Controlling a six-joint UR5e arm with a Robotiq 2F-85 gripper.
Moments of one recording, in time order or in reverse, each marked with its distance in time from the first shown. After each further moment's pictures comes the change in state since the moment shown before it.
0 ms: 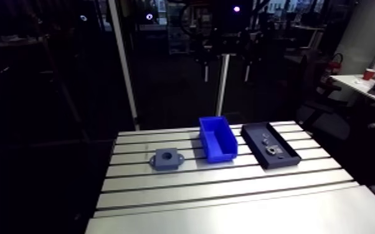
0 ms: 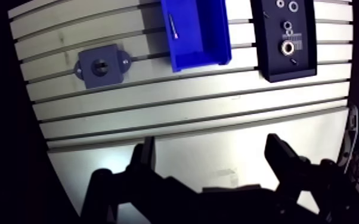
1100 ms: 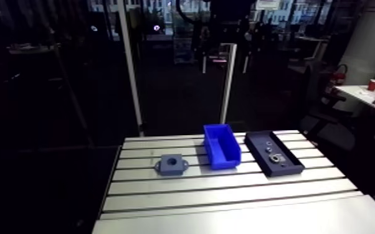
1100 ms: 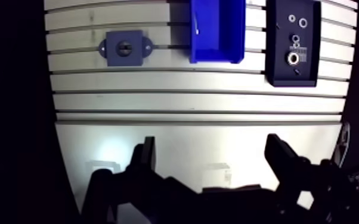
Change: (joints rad) arm 0.023 -0.051 -0.060 0.086 0.034 -0.122
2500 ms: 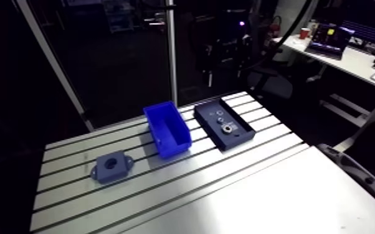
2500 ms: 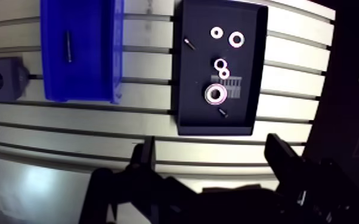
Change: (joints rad) arm -0.318 0.190 0.156 -0.355 -0.036 -0.392
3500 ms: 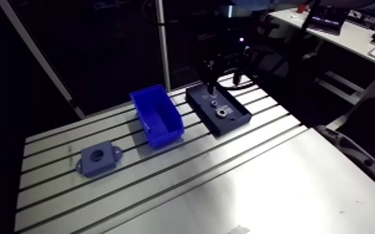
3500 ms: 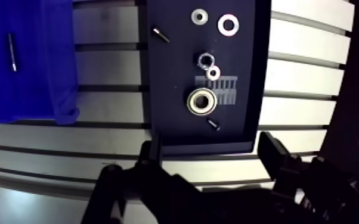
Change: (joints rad) arm -0.045 0.105 0.093 -0.158 -0.039 -0.001
